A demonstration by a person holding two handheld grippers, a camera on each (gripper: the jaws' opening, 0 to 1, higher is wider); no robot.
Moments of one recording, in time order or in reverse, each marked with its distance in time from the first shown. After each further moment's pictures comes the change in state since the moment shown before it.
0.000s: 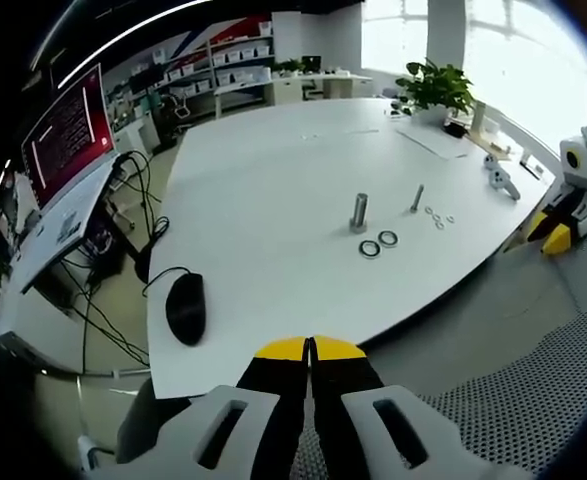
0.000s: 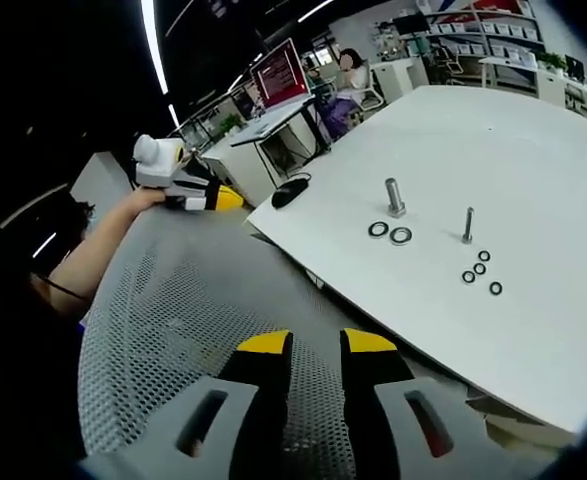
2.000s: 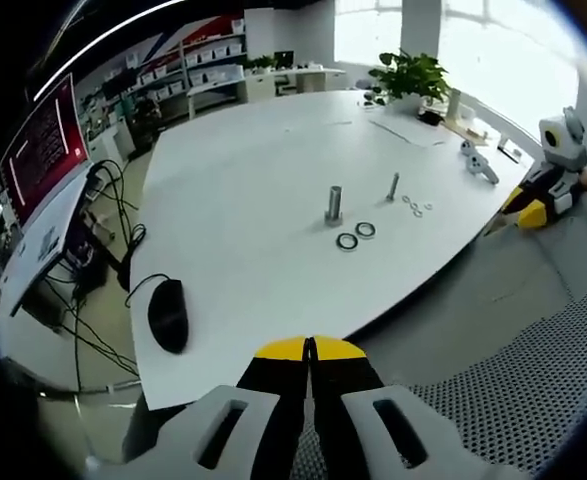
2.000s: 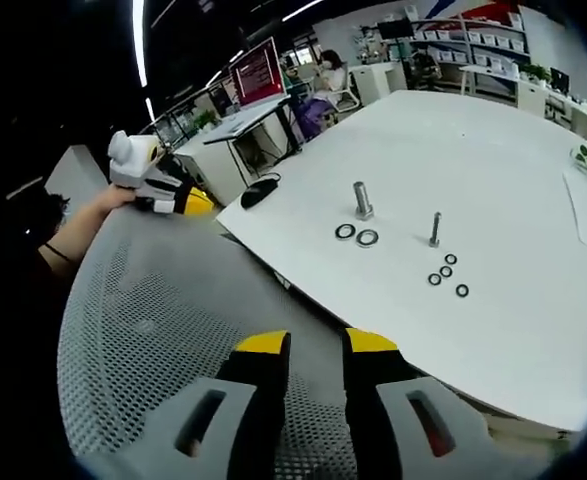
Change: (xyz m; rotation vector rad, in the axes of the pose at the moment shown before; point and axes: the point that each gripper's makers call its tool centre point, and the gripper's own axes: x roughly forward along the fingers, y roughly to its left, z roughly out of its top) left arm 0.003 -0.016 -0.001 0.069 0.023 -0.095; right arm -0.008 -0.028 0.000 -0.003 0.013 -0.183
